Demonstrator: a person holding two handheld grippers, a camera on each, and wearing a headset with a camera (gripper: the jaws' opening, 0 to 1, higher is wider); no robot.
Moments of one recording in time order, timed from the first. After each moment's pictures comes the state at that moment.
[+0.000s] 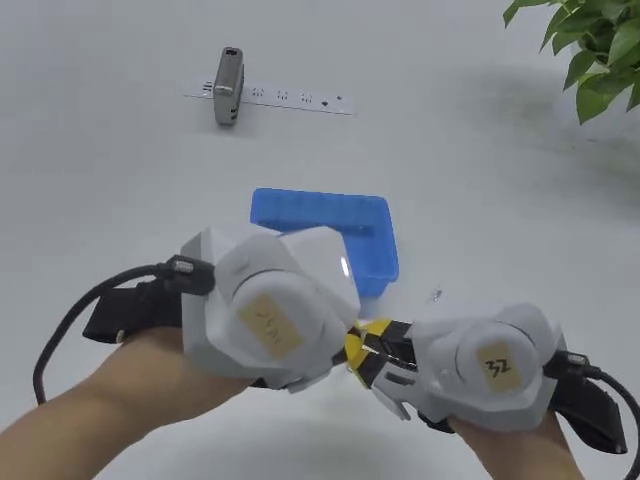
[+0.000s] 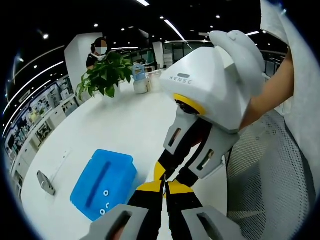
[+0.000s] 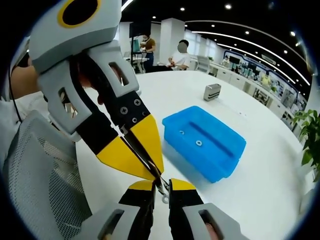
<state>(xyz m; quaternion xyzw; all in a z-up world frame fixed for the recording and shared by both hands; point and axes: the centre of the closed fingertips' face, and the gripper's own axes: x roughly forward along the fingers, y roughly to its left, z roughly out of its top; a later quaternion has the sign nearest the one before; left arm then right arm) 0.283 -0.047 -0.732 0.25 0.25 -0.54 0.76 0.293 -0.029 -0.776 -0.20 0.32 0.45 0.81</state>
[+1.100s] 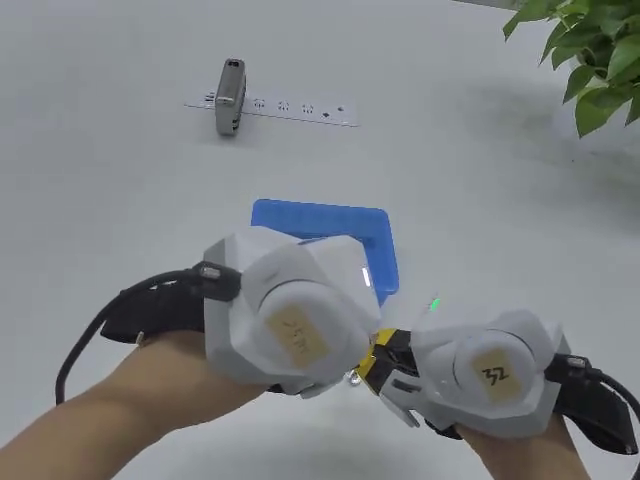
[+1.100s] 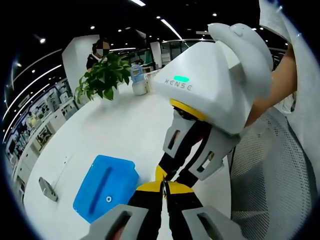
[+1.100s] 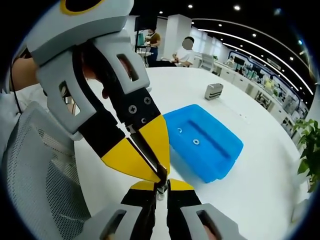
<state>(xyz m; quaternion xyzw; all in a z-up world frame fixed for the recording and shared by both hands) 0.289 -0.057 -0.727 0.26 0.24 -0.54 0.76 0.297 -0.037 -0.773 -0.24 0.32 0.45 0.80</state>
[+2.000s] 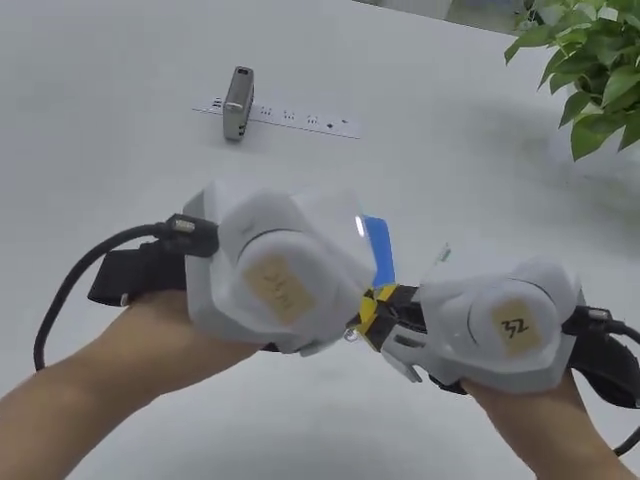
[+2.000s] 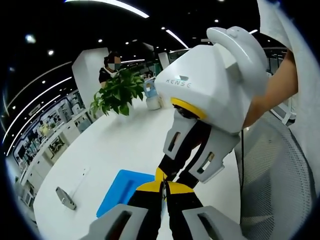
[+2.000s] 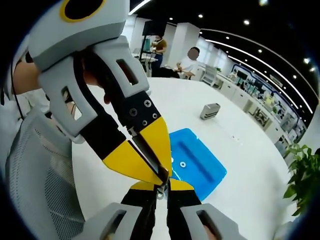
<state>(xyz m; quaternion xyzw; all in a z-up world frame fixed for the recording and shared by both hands) 0.311 -0.046 -0.679 0.26 0.18 -0.51 0.80 0.323 -0.023 -0.724 -0.28 0.27 0.46 0.80</state>
